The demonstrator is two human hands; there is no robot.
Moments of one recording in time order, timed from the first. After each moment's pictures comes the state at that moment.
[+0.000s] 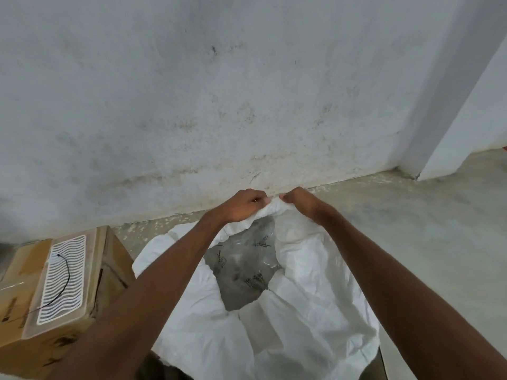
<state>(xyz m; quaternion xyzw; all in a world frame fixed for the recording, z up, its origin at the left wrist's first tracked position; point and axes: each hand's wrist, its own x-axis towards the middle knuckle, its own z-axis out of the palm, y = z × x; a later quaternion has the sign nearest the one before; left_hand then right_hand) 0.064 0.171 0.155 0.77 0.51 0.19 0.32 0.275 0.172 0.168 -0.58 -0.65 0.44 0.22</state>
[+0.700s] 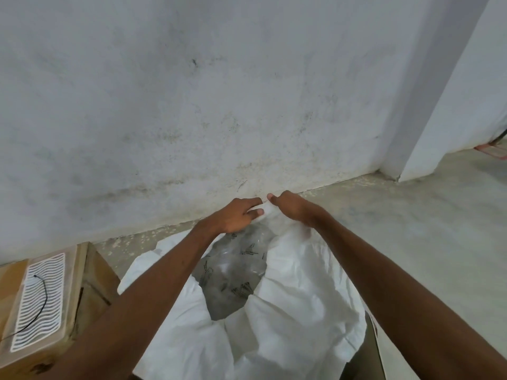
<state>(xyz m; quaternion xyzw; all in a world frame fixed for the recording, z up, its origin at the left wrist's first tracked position) 0.090 0.165 0.160 0.81 0.49 0.15 0.29 0.286 0.170 0.185 -0.63 -0.68 0.35 0.16</state>
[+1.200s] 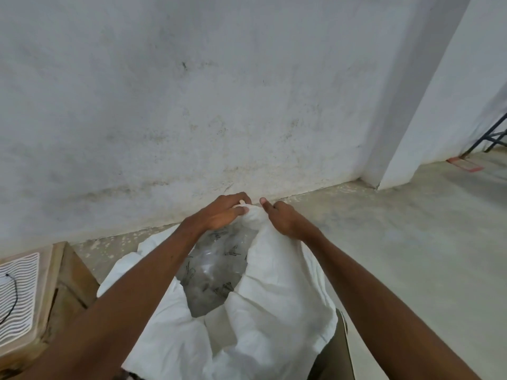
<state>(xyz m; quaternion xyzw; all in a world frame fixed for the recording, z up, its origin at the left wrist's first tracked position) 0.093 0.166 0.168 0.79 0.49 0.21 0.32 0.306 0.131 0.180 -0.64 -0.68 0.31 0.20</state>
